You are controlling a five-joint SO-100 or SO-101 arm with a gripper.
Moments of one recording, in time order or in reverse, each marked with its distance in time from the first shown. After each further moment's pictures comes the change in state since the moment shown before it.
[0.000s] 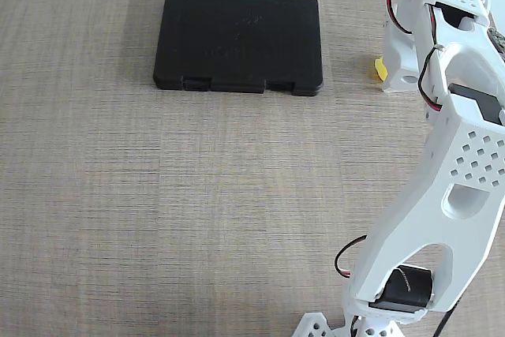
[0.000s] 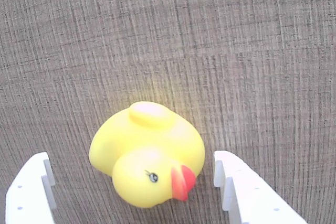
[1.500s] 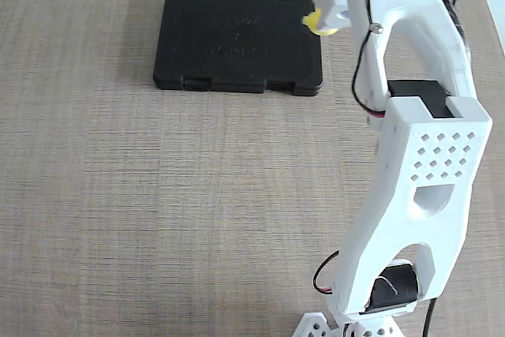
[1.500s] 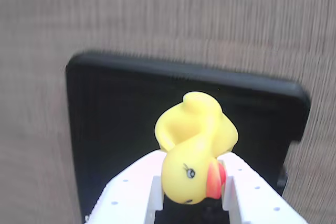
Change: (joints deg) arm -20.0 0.2 -27.9 22.2 5.4
